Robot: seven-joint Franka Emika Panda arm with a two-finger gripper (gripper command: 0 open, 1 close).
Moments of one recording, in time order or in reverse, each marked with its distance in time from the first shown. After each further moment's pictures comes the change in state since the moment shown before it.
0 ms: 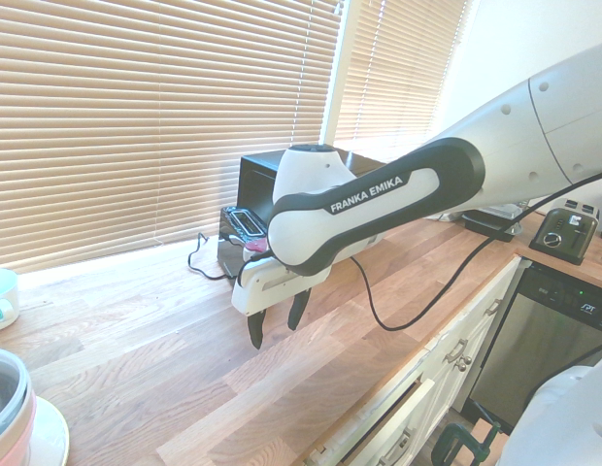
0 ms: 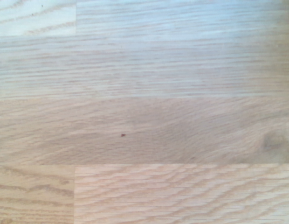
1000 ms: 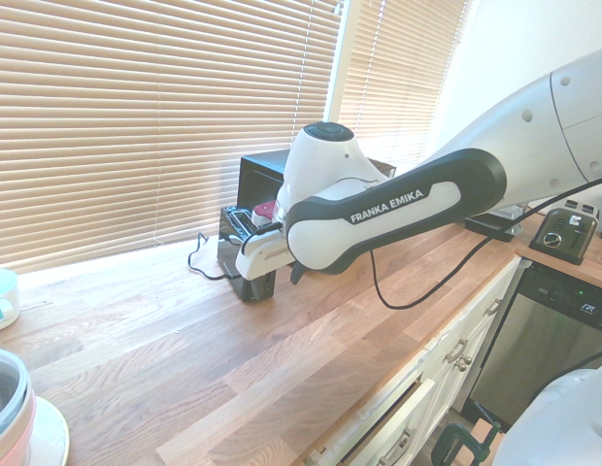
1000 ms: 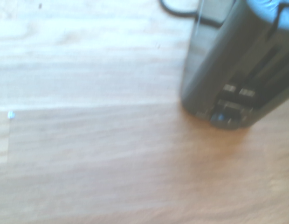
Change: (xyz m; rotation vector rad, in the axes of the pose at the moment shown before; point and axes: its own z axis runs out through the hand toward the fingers) arm 0.033 0.002 -0.049 0.094 0.308 0.064
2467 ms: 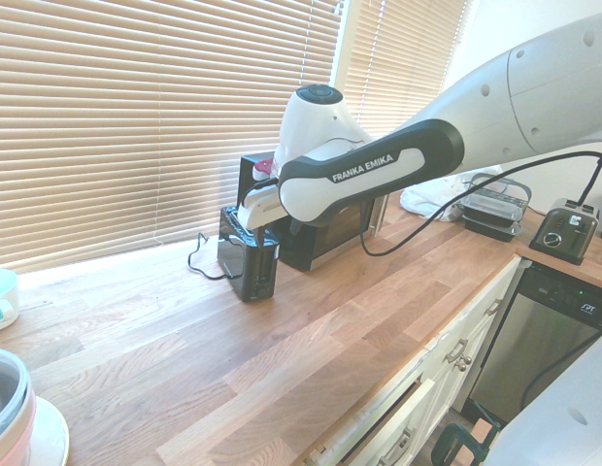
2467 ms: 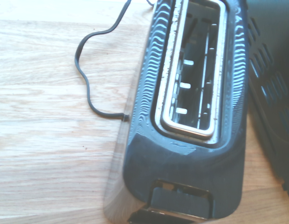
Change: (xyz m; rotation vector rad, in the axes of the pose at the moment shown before) arm 0.088 -0.024 -0.015 -0.005 0.123 0.007
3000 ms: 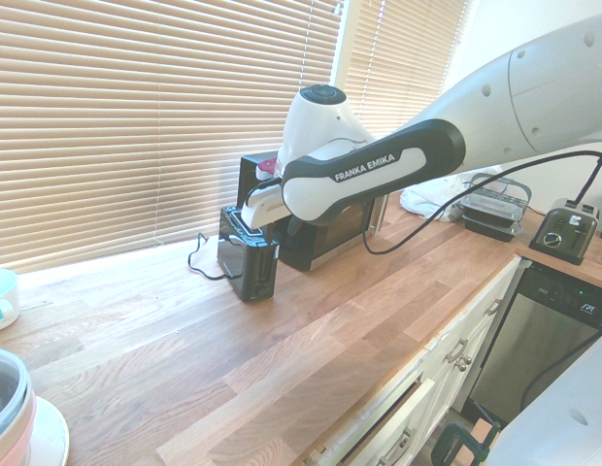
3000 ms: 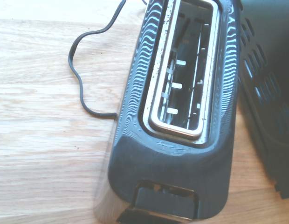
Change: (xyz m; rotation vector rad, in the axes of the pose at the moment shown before) arm 0.007 0.007 0.002 -0.002 0.002 -0.003
